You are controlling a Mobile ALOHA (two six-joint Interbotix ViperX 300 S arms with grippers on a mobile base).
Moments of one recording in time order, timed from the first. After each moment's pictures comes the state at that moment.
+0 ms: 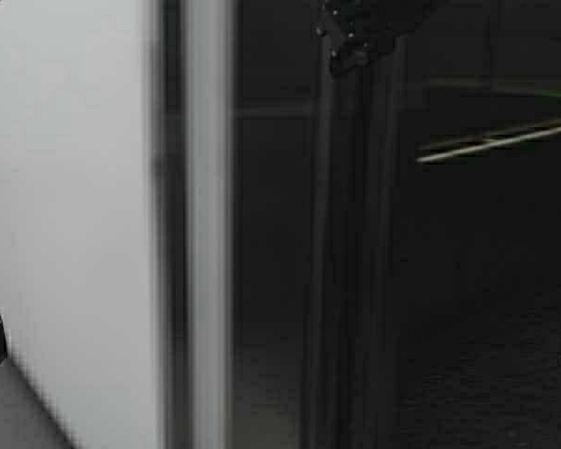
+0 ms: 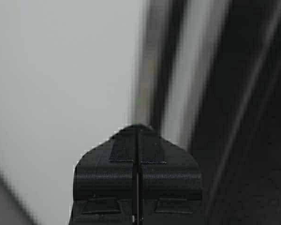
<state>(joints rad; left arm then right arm) -0.08 -0.87 1.24 -0.01 -0.33 -0.09 0.59 -0.20 0.73 -0.67 0.09 0.40</state>
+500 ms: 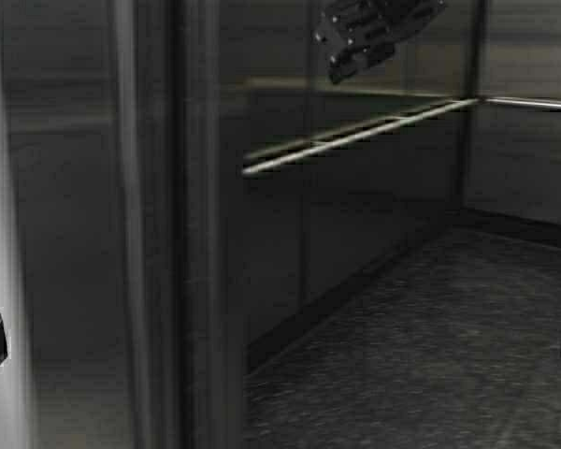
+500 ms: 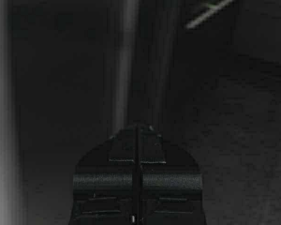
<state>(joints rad) -0.08 -0.85 1.23 0.00 -0.34 -0.09 0.59 -0.18 0.71 -0.67 0.08 0.39</state>
